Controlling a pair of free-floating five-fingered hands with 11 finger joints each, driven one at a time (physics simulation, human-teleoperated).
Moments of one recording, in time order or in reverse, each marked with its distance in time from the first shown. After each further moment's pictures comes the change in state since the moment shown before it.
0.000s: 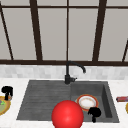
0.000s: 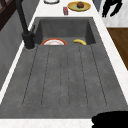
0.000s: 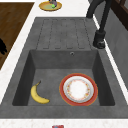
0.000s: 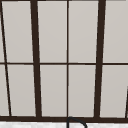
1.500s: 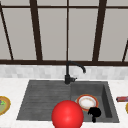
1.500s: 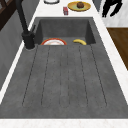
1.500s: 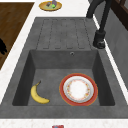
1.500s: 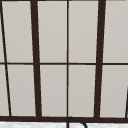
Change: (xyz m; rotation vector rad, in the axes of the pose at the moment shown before) left hand 0.053 -0.054 0.183 0.286 -0.160 -0.165; right hand 0.000 0.000 0.000 0.000 0.000 0.000
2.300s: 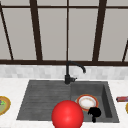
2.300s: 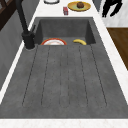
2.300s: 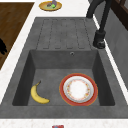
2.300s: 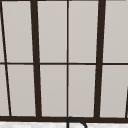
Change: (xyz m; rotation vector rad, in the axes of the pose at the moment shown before) left hand 0.024 0.014 0.006 -0.019 -0.006 0.035; right hand 0.000 0.000 0.000 0.000 0.000 0.000
